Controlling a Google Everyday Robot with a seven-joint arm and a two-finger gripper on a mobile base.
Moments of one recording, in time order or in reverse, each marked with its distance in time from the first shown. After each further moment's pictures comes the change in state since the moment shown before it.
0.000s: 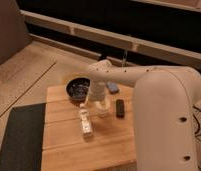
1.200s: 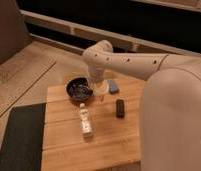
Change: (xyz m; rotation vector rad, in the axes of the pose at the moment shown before) arm -0.059 0.032 -0.137 0.026 -0.365 -0.129
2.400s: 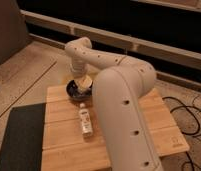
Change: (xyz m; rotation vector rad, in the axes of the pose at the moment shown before) arm -0.061 0.082 0.117 -0.079 0.212 -0.330
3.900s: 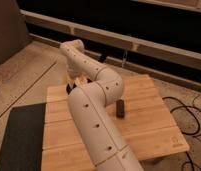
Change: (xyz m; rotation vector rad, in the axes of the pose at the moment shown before) arm -0.028 -0.006 0.032 0.009 0.143 -0.007
